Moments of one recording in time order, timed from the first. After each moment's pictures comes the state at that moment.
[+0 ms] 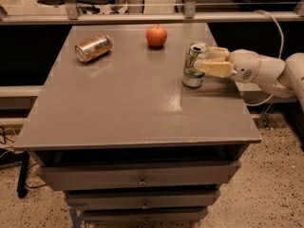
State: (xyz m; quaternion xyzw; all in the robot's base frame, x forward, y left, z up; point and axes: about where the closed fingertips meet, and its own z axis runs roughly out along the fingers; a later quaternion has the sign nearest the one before) arm 0.643 -0.155 0.901 -0.40 0.53 0.48 0.58
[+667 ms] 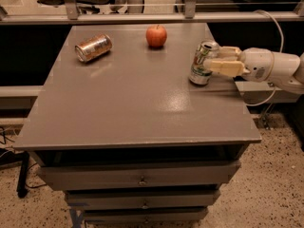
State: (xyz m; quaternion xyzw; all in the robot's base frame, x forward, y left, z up) arm 0.635 -0.182 0.901 -0.42 0.56 0.46 0.56
